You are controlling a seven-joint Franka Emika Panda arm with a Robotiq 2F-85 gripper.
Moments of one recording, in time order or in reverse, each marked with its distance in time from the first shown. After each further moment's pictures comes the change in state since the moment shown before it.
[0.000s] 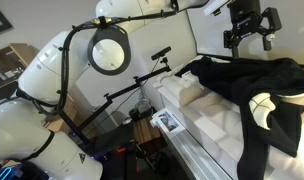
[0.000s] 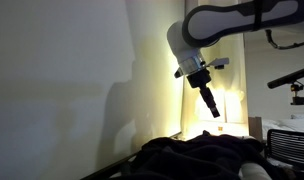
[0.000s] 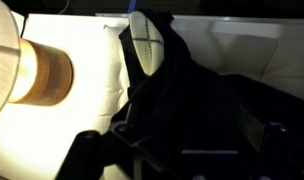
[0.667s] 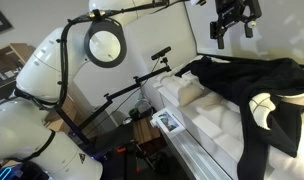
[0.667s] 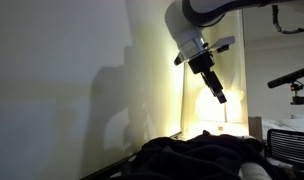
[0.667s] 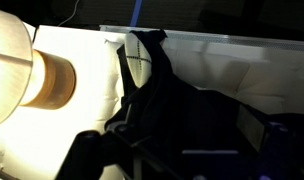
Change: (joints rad) arm 0.062 -0.058 -0.004 -0.002 -0.028 -0.115 -0.019
